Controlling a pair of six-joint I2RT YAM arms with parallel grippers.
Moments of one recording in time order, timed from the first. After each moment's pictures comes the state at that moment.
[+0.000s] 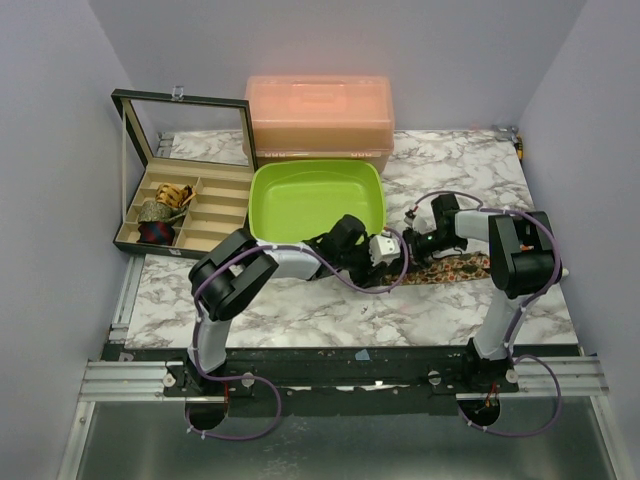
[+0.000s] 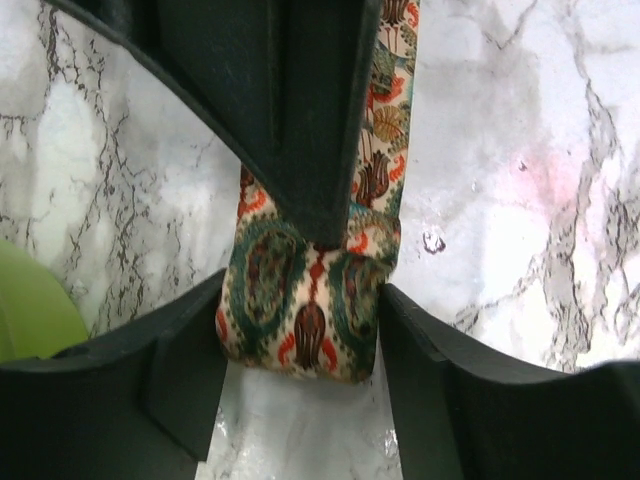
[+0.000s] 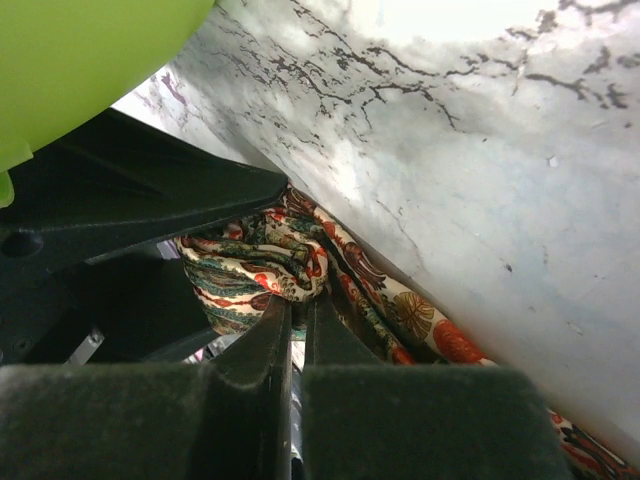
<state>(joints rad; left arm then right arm) -0.86 1.97 1.06 0.23 0.48 0.30 0.11 1.90 0.99 -0.53 -0.87 0.14</state>
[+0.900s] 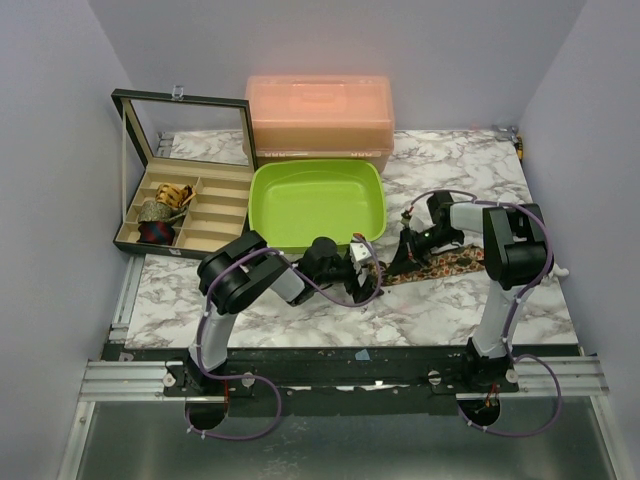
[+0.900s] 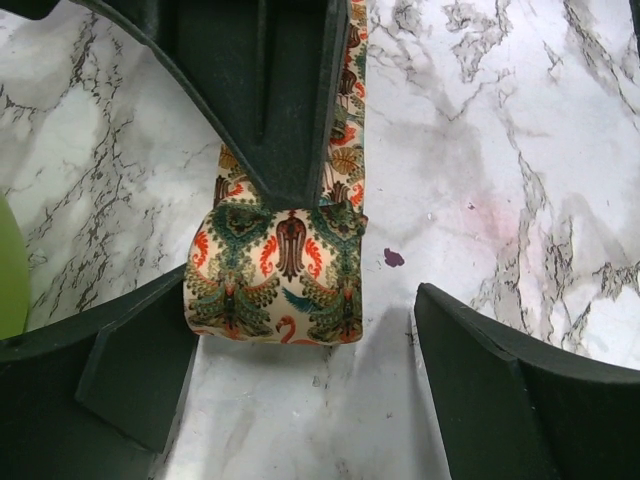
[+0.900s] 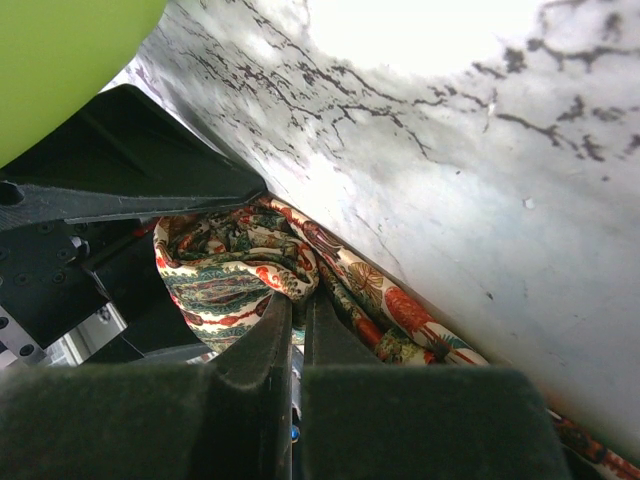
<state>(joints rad) -0.83 2.04 0.75 1.01 0.52 -0.01 0.12 1.98 1.09 -0.68 -0.85 0.08</state>
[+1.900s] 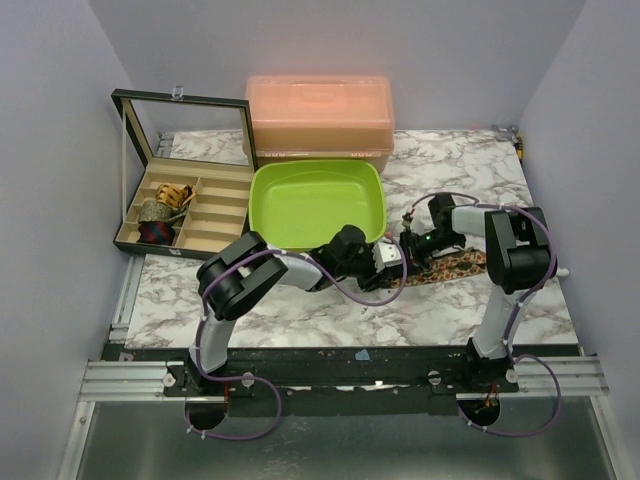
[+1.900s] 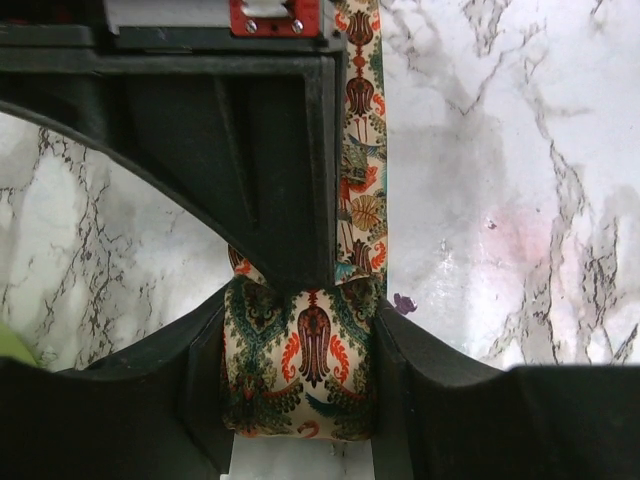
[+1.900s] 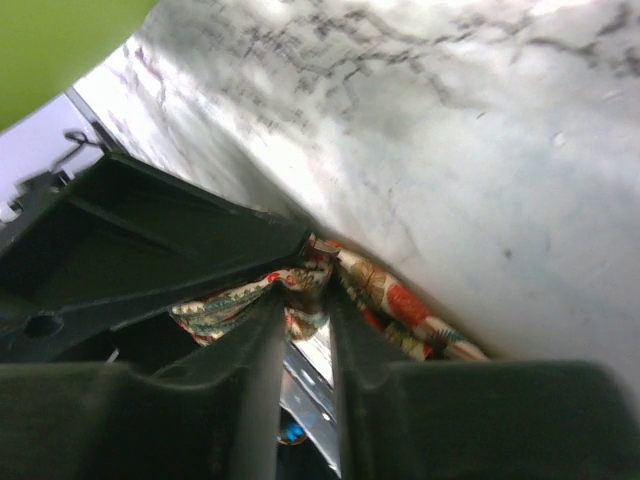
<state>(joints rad) -0.90 2.00 1.00 0.48 0.46 0.27 0.11 1.93 1.05 -0.67 -0.86 0.07</state>
